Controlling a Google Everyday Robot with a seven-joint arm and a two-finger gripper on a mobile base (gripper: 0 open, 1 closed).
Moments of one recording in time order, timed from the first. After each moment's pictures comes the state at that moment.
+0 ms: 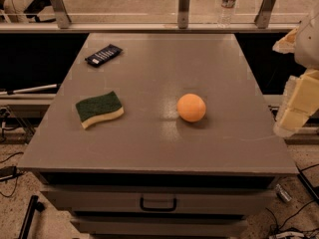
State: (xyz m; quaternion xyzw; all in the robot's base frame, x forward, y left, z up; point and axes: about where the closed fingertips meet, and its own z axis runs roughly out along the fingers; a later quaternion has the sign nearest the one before) arm 0.438 -0.216 0.977 -0.60 0.78 -0.04 0.16
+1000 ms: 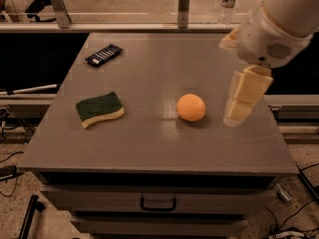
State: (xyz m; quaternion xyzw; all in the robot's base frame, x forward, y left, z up) arm 0.469 -0.137 0.966 -0.66 0.73 0.01 0.19
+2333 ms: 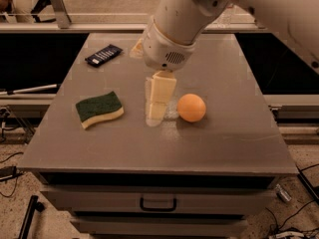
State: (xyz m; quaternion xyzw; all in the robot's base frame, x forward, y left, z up) arm 0.500 0.031 0.931 -0.78 0.58 0.09 0.21
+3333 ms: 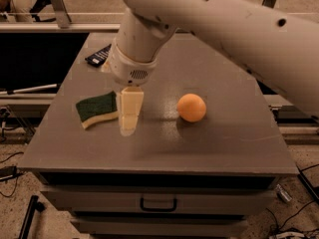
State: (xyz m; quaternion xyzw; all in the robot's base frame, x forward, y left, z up) arm 0.509 0.098 0.886 -0.82 0.54 0.09 0.20
